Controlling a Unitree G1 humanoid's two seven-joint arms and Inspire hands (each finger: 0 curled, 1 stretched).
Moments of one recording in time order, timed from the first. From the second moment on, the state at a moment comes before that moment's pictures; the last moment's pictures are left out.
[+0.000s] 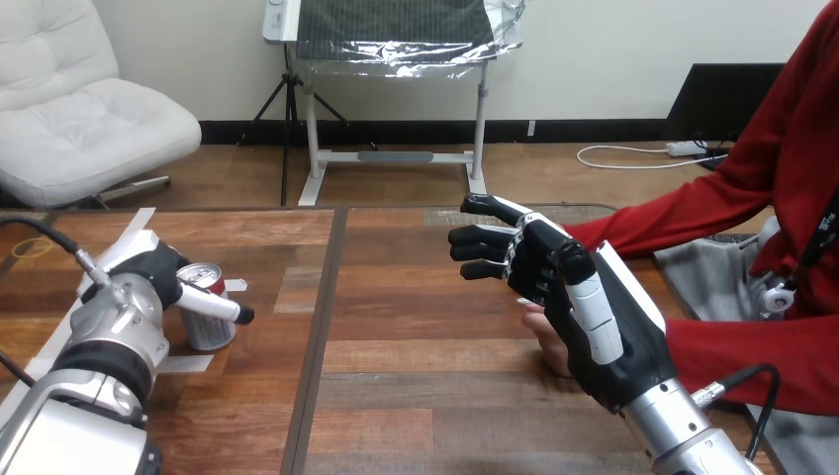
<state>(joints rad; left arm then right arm) -0.87 0.43 -0.30 1.31 0.50 0.21 -0.07 -0.04 -0.12 0.00 0.22 0.20 -0.43 0.51</state>
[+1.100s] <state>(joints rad) -0.92 0.43 -0.33 1.31 0.54 0.28 -0.11 -0.04 -0.12 0.00 0.22 0.20 -0.43 0.51</state>
